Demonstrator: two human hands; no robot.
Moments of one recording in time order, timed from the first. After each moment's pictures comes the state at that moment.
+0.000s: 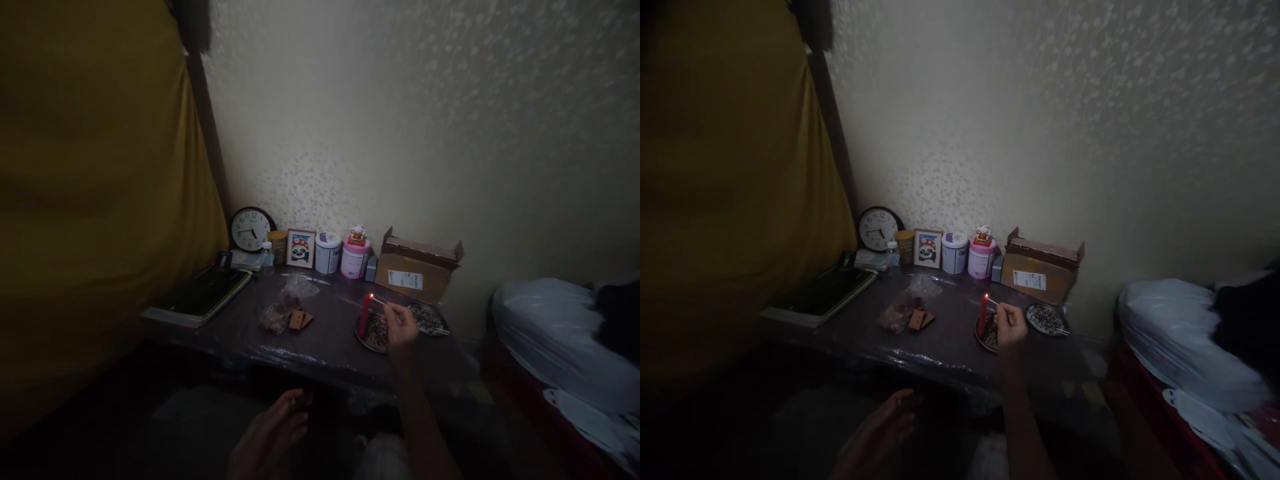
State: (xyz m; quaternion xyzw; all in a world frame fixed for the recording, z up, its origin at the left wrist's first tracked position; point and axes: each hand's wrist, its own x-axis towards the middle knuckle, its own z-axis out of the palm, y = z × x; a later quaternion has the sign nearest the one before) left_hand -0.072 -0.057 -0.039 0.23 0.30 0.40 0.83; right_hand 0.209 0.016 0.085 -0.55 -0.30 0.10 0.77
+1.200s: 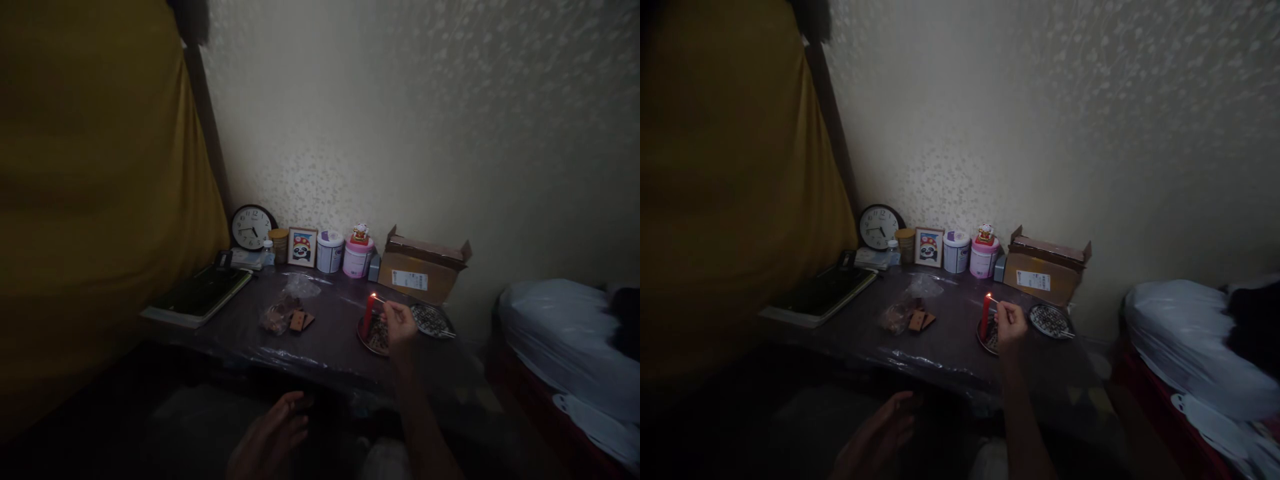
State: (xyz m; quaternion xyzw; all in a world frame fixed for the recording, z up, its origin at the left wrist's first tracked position) left_hand -0.073 -0.055 -0.030 0.23 0.29 0.40 0.84; right_hand 0.212 0.033 0.078 -0.55 -0.29 0.13 0.77
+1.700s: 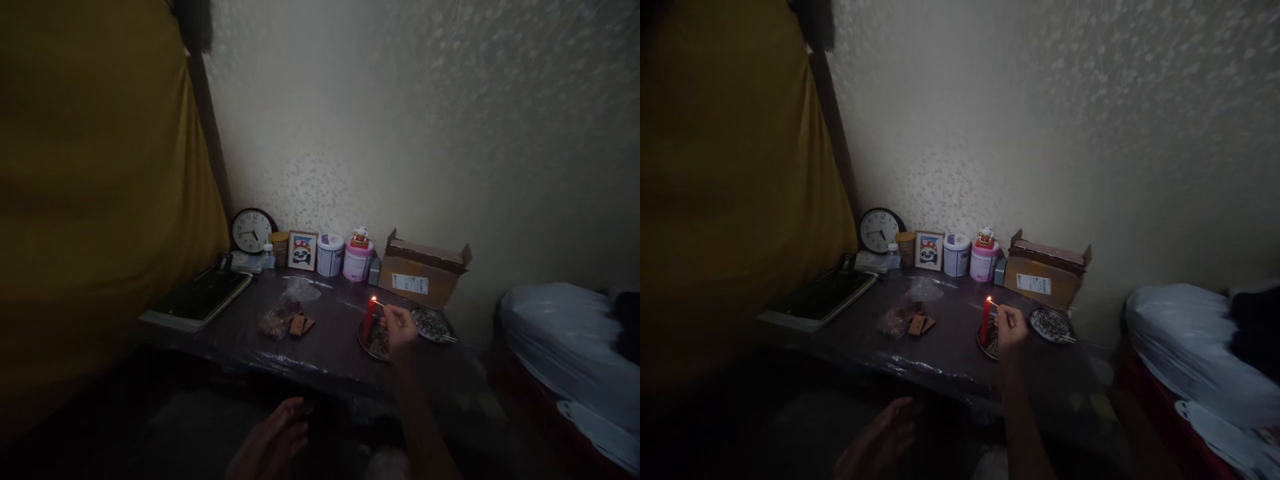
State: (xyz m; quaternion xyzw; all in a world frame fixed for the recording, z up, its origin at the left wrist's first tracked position) left_hand -0.074 -0.051 -0.041 0.25 0.26 0.38 0.85; right_hand 0.213 0.035 0.078 -0.55 -0.30 0.12 0.77
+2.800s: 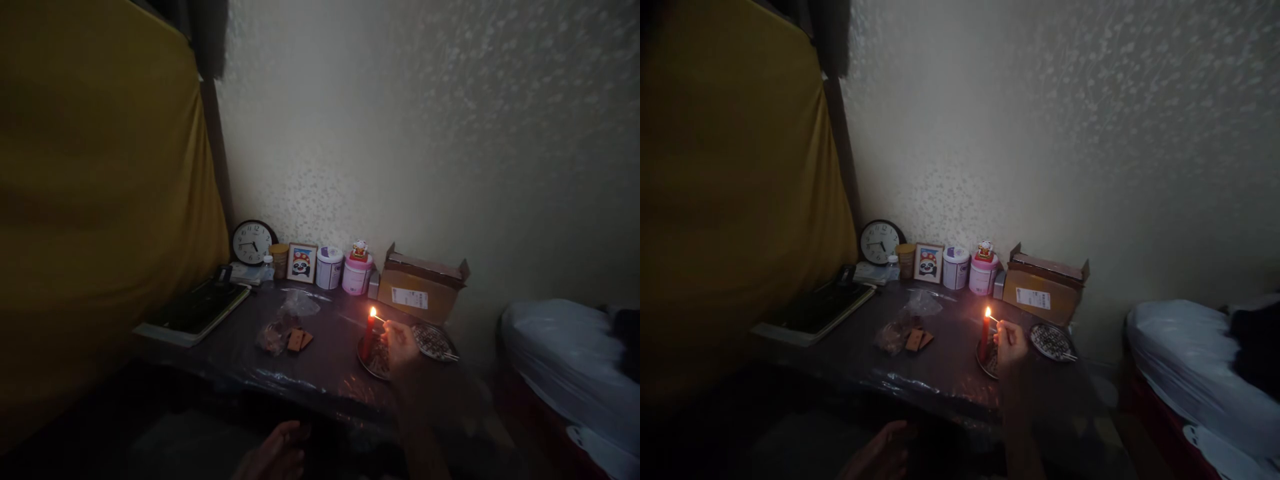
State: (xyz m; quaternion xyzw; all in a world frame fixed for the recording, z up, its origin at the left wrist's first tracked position) left_hand -0.075 -0.032 -0.073 0.25 0.22 0.34 0.88; right_hand 0.215 0.037 0.075 -0.55 -0.30 0.11 0.77
